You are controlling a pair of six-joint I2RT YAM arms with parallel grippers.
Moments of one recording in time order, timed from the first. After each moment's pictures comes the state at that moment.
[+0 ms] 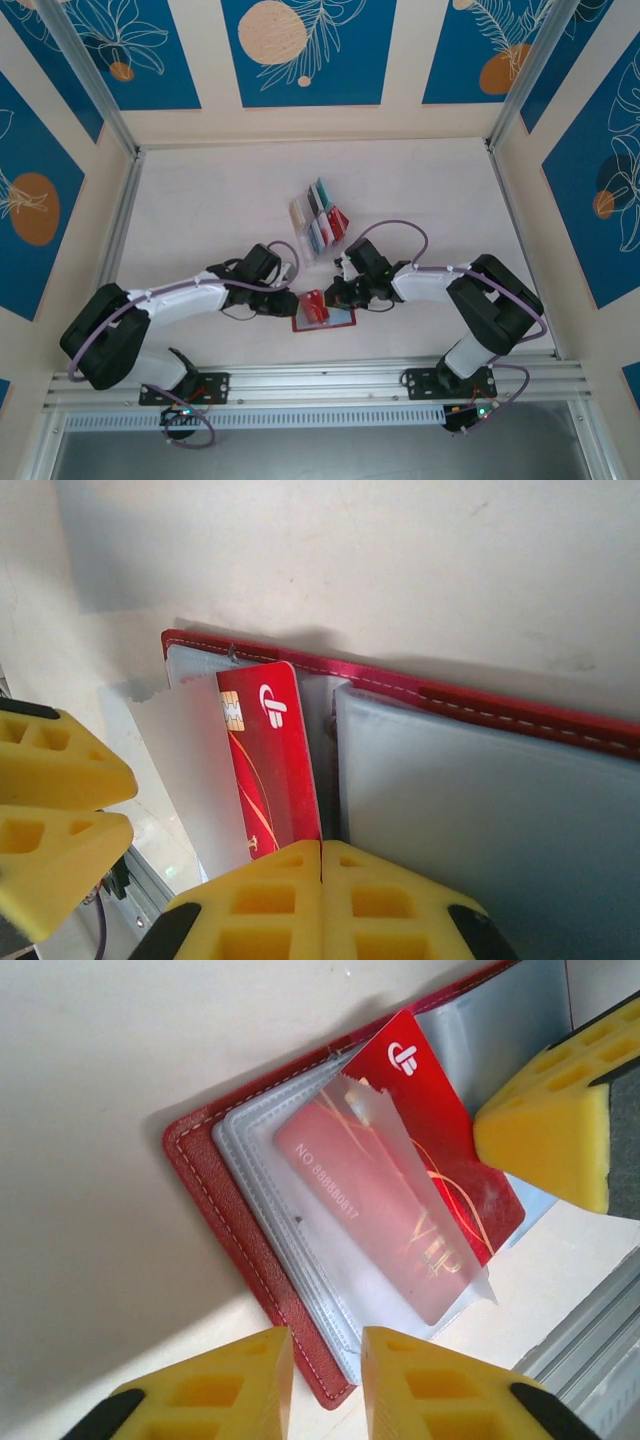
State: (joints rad) left arm -0.73 1.39 0.65 -0.38 0.39 -0.55; right arm 0.70 1.58 0.64 -0.07 -0.54 0.81
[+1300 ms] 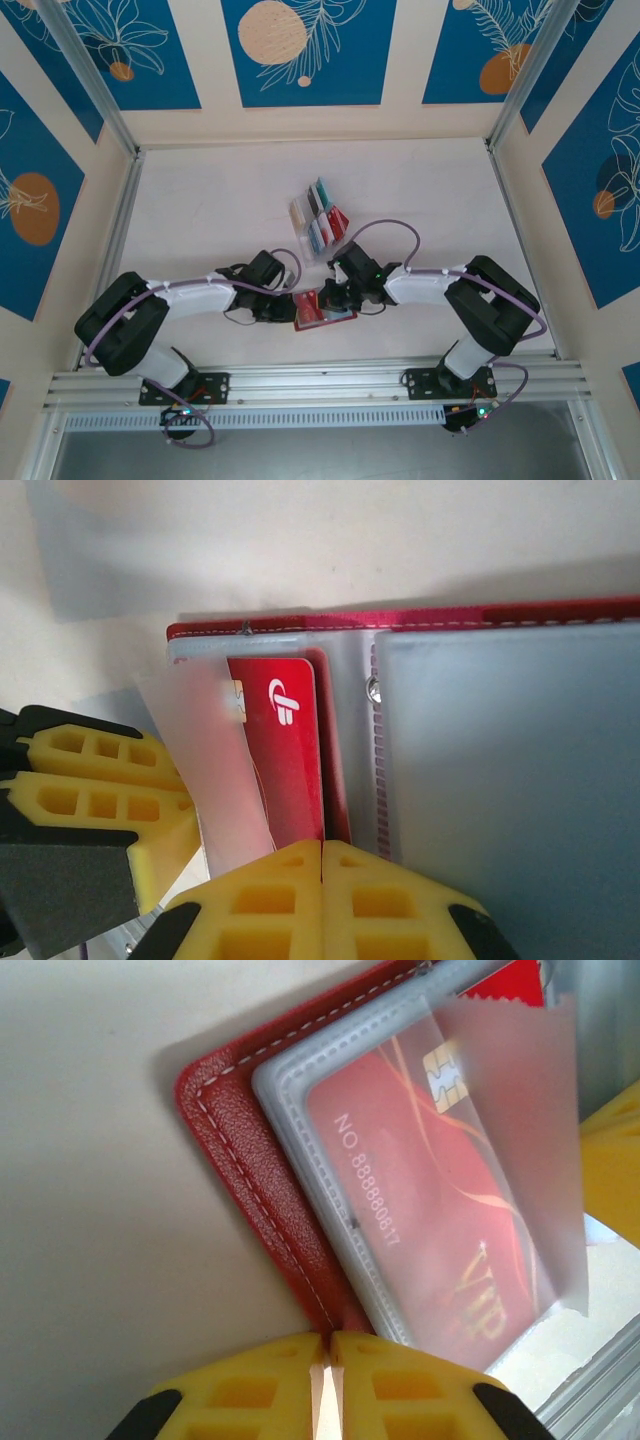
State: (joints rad) left arm -0.74 1.49 0.62 -0.31 0.41 -0.63; right arm 0.80 1.59 0.70 -0.12 -0.43 0.86
